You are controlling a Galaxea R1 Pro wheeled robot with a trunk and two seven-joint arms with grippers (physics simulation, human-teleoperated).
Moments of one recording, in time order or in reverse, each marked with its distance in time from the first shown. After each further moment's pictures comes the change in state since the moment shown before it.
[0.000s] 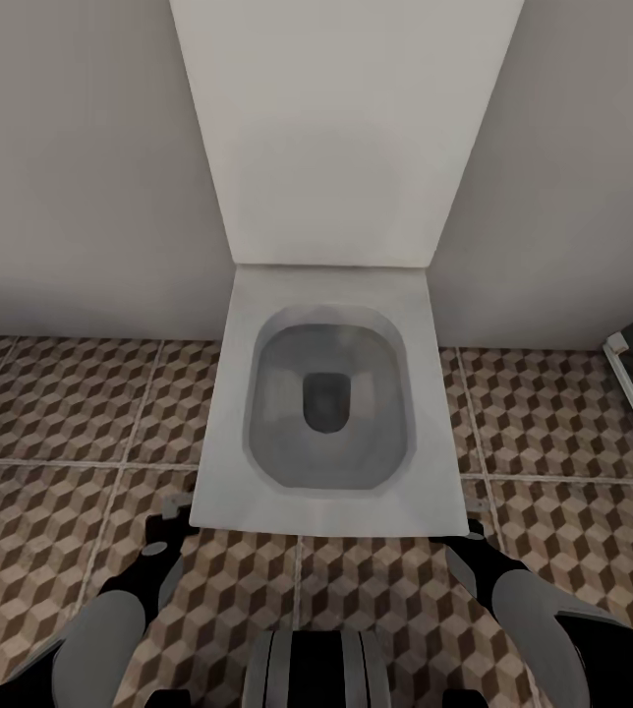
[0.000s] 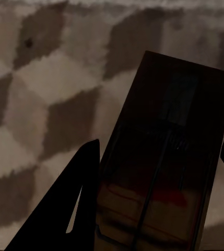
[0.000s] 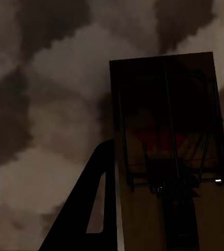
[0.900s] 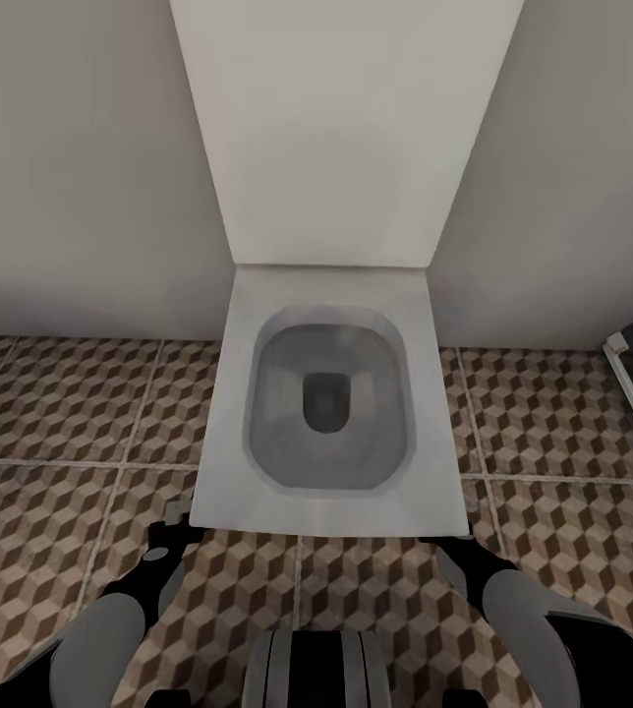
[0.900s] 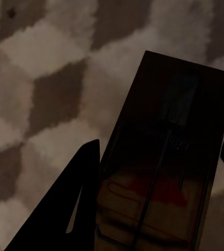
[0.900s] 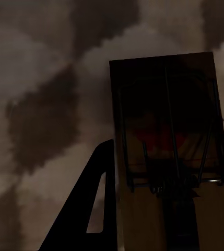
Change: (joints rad) left arm 0.000 0.006 0.000 0.043 -0.002 -0.001 -0.002; right arm 0.000 0.030 0.005 0.000 0.003 0.000 0.001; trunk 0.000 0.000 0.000
